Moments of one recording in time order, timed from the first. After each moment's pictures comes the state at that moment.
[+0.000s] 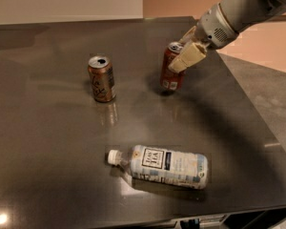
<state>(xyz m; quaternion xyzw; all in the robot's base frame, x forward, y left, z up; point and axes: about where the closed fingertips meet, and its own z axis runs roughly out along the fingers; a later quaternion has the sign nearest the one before) 0.607 -0.101 0.931 -0.59 0.72 0.19 0.30</state>
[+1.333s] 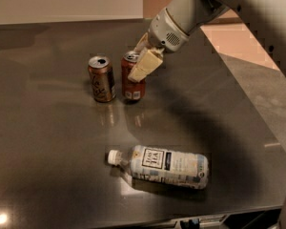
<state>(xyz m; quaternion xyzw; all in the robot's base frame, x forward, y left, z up) 0.585 0.009 0.921 -0.67 0.65 0.23 0.26</state>
